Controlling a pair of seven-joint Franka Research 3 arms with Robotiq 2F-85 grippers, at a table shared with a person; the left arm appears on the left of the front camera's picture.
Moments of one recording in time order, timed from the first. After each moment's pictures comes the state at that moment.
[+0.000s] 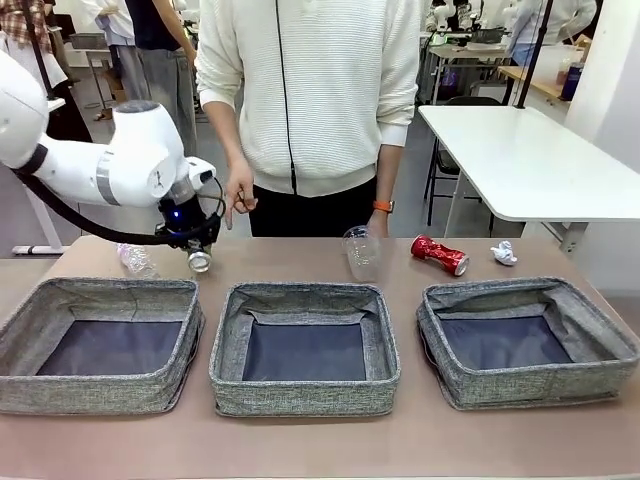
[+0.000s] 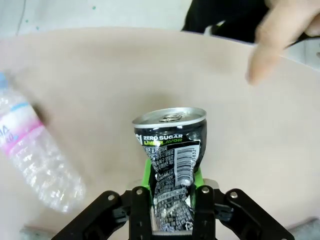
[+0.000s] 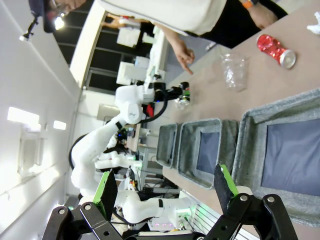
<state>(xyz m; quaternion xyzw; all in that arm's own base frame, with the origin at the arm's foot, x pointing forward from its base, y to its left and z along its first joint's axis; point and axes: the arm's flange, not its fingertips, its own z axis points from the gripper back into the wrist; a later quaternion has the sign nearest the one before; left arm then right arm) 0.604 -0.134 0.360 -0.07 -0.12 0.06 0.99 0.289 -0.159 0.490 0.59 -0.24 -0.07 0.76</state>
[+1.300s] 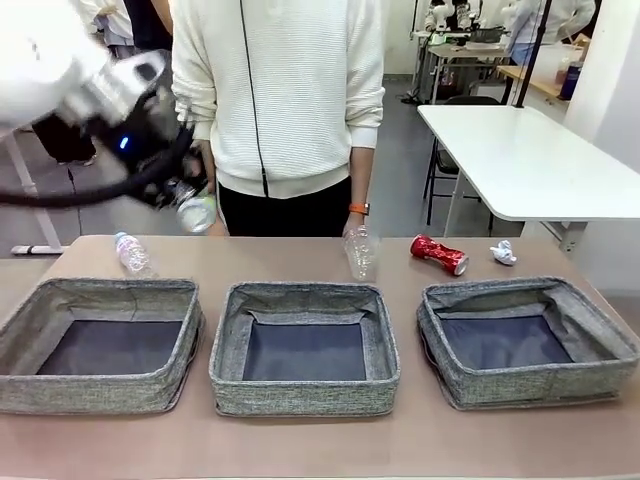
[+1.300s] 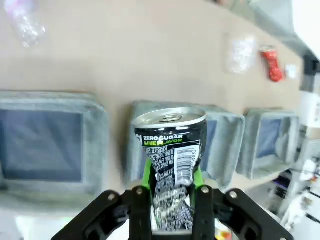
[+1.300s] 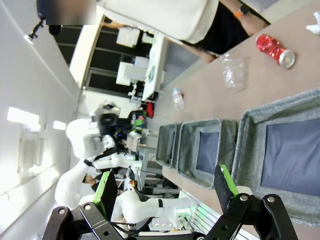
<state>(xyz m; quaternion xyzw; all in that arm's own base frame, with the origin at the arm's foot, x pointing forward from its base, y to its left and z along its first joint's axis) 0.411 -0.175 0.552 -0.22 -0.11 0.08 0.97 0.289 -0.160 0.489 0.59 -0.24 -0.07 0.76</state>
